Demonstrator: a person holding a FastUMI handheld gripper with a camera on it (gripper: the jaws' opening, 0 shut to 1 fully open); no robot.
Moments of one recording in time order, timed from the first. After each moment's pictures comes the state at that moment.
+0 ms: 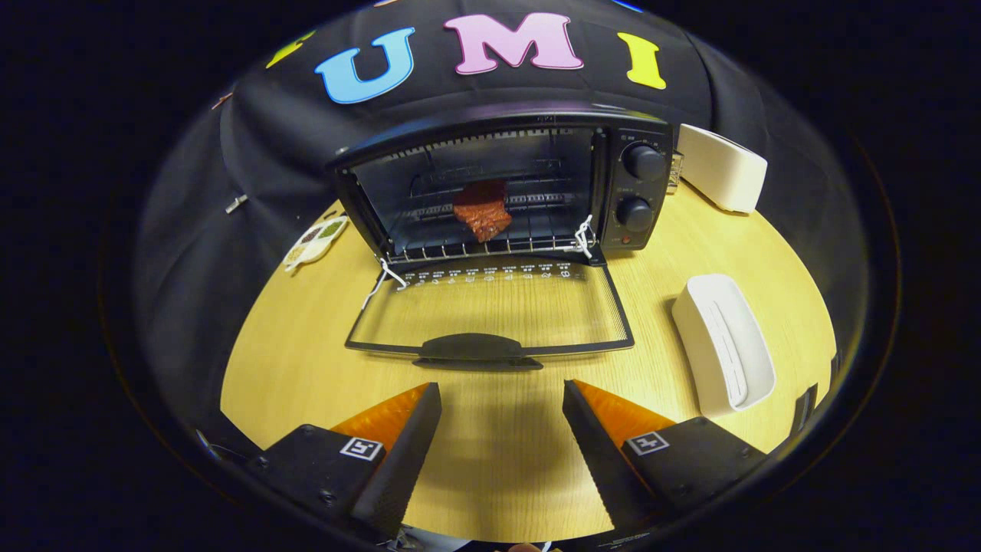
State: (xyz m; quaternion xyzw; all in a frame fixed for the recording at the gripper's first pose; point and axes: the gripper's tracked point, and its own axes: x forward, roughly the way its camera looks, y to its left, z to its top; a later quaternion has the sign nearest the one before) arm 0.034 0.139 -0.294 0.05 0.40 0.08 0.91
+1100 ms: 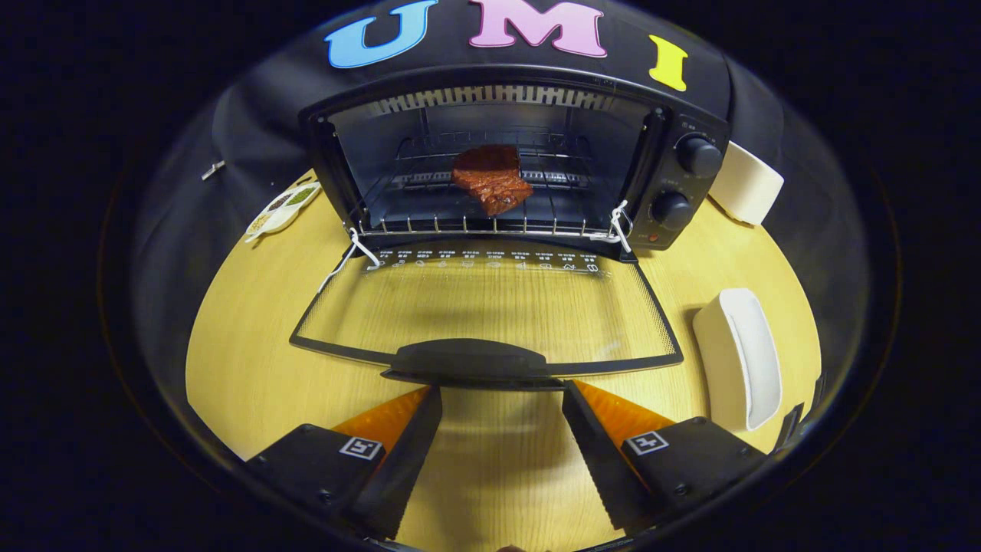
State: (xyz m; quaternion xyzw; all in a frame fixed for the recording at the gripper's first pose) arm 0.059 0.154 -0.312 0.00 0.42 0.06 0.90
